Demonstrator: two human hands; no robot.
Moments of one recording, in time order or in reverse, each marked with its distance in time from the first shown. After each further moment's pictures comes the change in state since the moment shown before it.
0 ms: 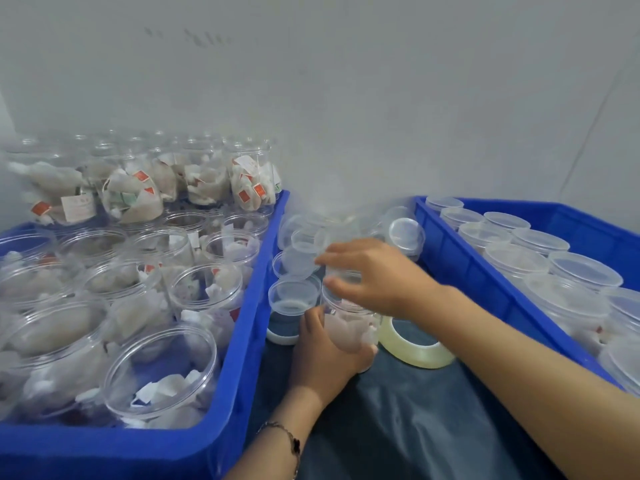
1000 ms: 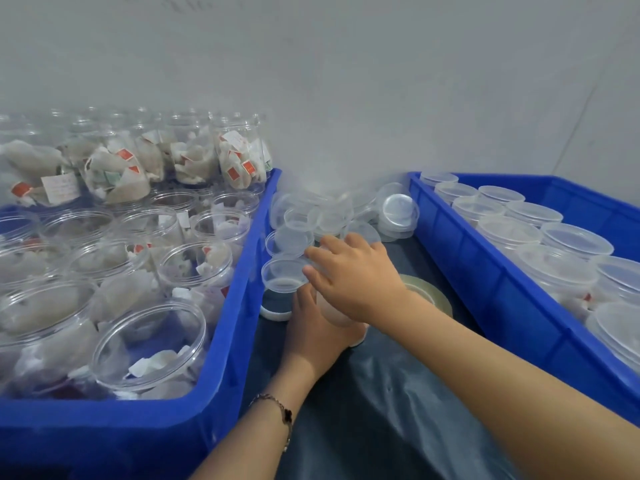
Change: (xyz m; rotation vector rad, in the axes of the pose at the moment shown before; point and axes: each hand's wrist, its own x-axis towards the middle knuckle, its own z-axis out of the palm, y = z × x) left_hand 0.001 0.008 -0.003 0.137 -0.033 0.103; right_hand -0.009 -0.013 0.048 -0.351 0.051 0.154
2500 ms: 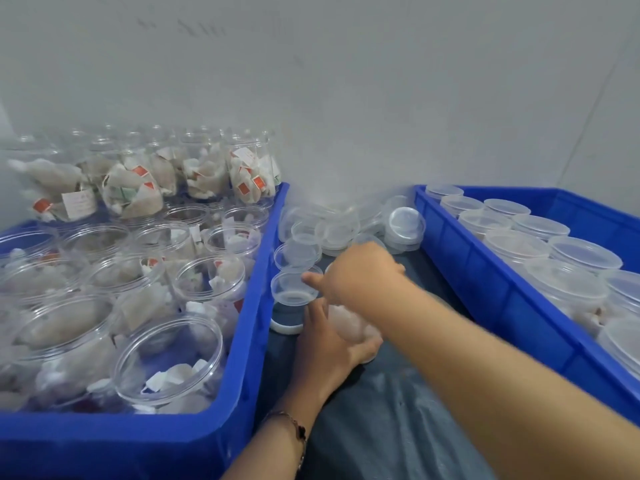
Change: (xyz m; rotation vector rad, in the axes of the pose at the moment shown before) left_hand -0.010 -0.002 -0.006 -0.109 -0.037 -0.015; right_hand 0.032 -0.026 -0.048 0.017 -0.567 0.448
